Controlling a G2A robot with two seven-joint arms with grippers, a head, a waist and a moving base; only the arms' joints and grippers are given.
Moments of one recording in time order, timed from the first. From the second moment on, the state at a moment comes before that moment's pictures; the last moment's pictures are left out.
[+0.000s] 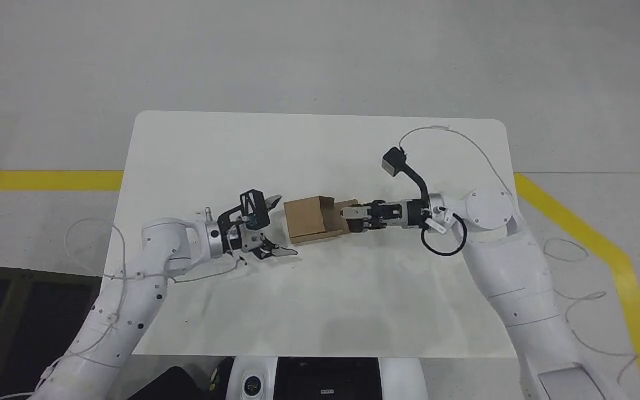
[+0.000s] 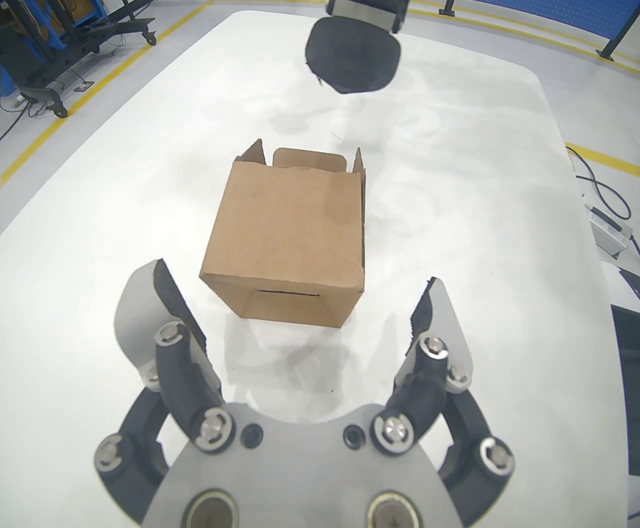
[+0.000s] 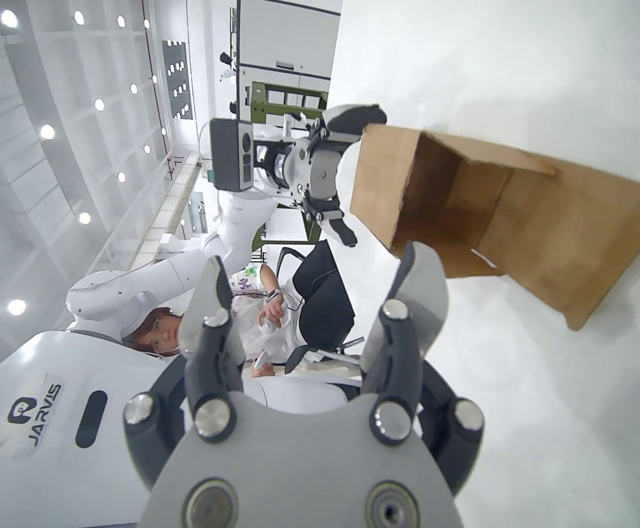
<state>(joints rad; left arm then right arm) 1.15 -0.98 -1.17 -1.53 1.31 -0.90 0.00 -0.92 -1.22 1.19 -1.35 0.22 -0.17 1.31</state>
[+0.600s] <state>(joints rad) 1.07 -1.00 -1.08 -1.48 1.23 -0.85 -0.10 -0.95 -1.22 1.11 -1.28 0.15 -0.12 1.25</state>
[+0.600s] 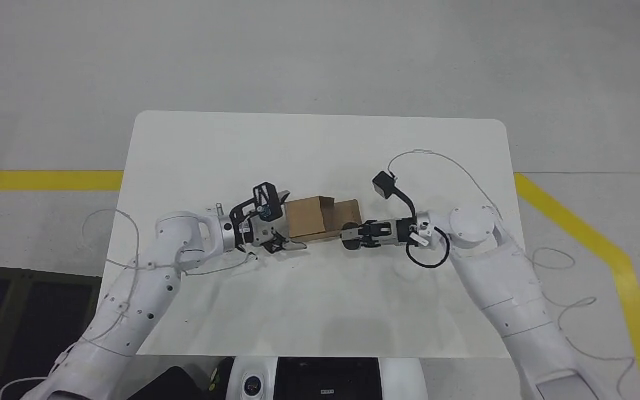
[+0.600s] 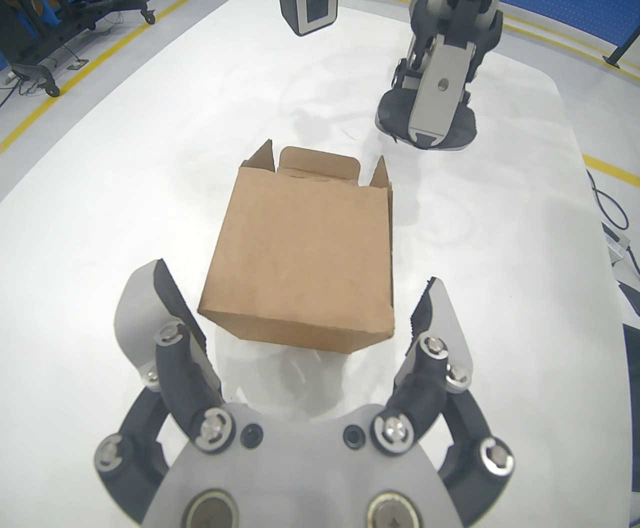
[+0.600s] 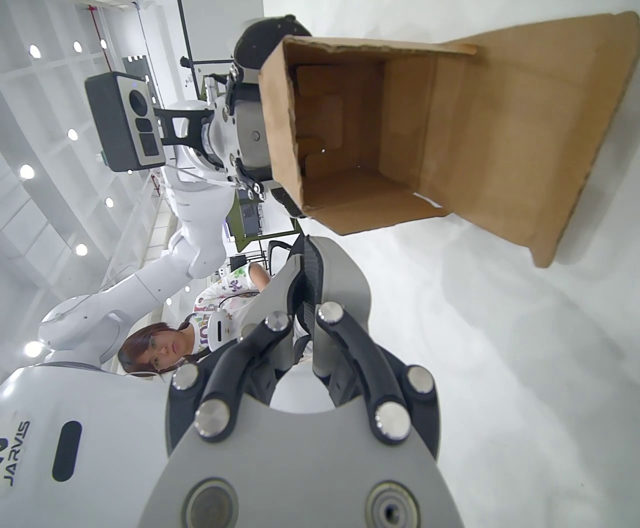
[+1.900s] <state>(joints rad) 1.04 -1.02 -1.05 -1.45 1.20 -0.87 -0.13 -0.73 -1.32 0.86 -0.94 0.27 -0.32 1.17</state>
